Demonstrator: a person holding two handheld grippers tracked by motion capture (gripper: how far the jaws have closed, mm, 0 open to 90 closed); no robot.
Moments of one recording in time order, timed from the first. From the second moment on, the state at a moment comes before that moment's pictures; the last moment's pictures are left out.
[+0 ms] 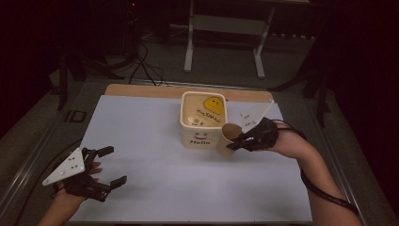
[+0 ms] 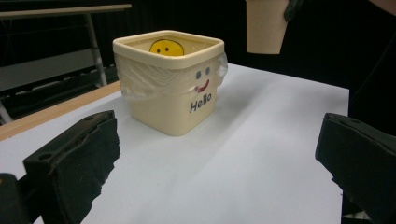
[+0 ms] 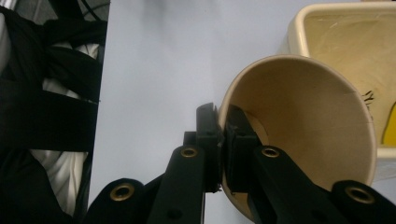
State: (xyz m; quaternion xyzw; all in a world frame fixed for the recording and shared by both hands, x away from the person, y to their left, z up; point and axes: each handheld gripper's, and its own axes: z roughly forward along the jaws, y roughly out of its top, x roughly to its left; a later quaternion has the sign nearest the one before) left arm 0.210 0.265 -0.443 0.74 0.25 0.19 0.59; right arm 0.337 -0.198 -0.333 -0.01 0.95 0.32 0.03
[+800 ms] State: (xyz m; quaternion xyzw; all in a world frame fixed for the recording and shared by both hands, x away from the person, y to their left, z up) left arm 0.210 0.267 -0.445 0.74 0.25 0.19 0.59; right arm 0.356 -0.171 -0.274 -0.03 0.95 0.31 0.05
